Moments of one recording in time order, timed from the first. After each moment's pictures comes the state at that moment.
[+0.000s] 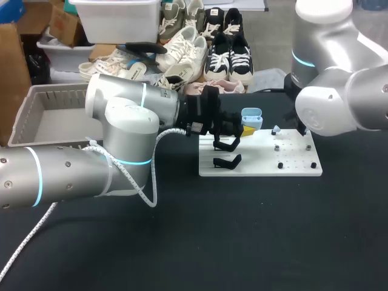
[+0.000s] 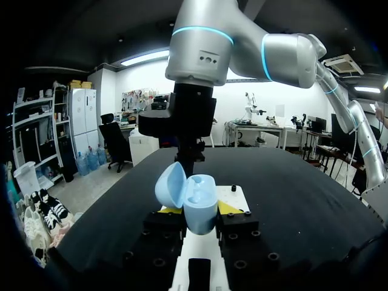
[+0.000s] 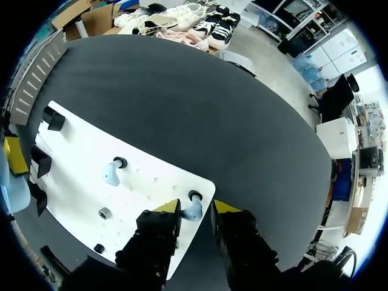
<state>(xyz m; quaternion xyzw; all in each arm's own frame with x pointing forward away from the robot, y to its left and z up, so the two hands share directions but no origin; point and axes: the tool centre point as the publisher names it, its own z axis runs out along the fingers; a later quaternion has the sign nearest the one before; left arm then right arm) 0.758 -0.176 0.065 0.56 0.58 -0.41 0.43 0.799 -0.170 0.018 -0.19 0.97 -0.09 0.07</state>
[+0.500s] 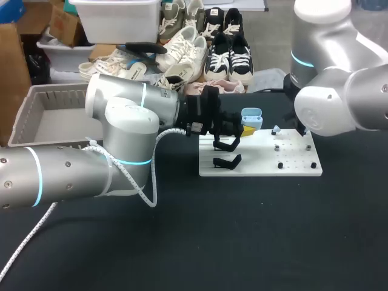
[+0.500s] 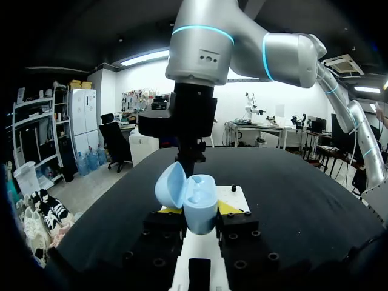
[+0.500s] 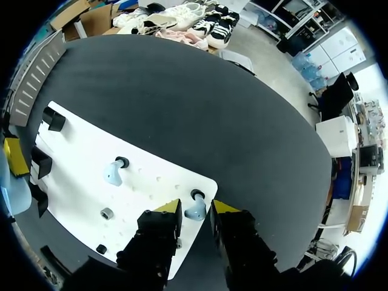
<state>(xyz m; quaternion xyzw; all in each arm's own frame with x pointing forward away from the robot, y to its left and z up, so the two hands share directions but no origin) 0.758 -0.176 0.065 0.56 0.58 -0.41 0.43 0.797 -0.168 0.018 -0.19 0.98 -0.09 0.07</state>
